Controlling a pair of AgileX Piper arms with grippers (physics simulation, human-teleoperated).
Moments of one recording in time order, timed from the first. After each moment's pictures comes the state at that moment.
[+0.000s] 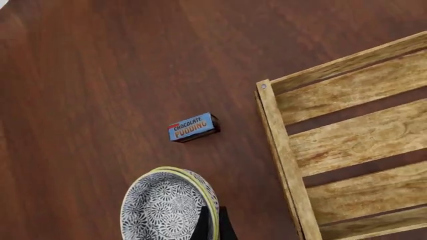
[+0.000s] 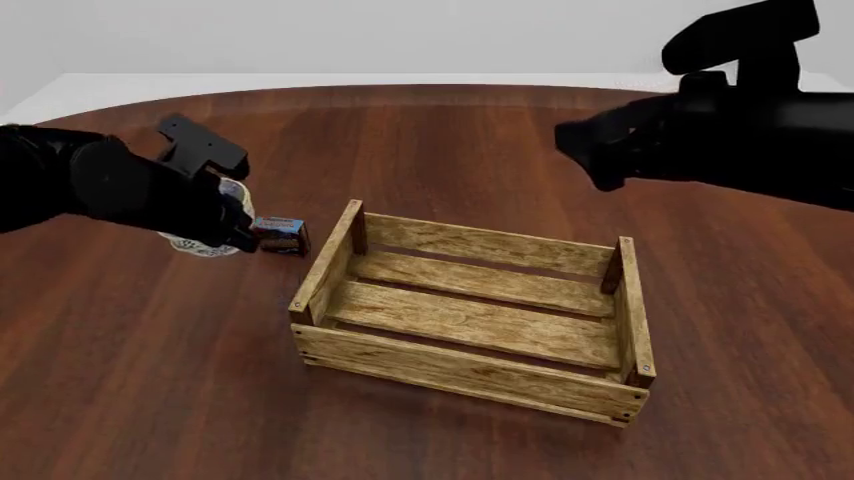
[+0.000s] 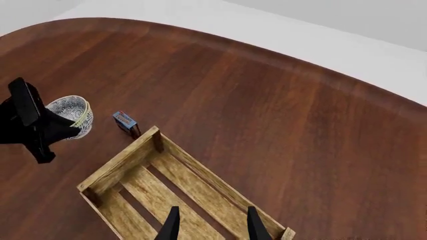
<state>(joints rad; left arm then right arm) -0.20 1.48 -0.99 0.44 0.36 0.45 1.08 -0.96 0.33 -0.03</state>
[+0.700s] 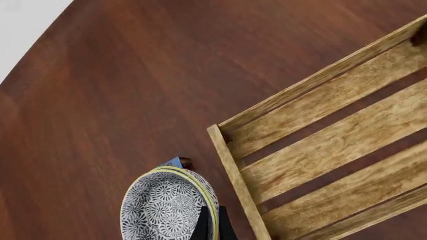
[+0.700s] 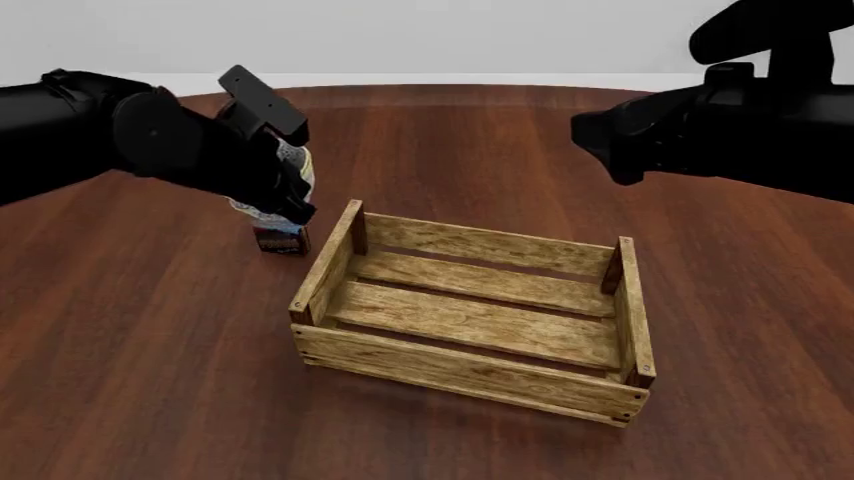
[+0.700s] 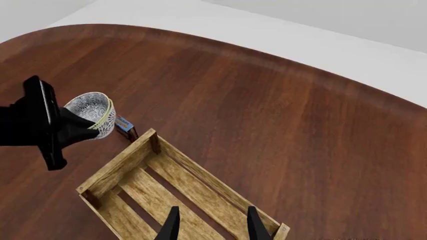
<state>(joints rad) -0.37 1.51 -1.16 0.52 0.40 0.44 1.04 -0.96 0.36 -0.02</state>
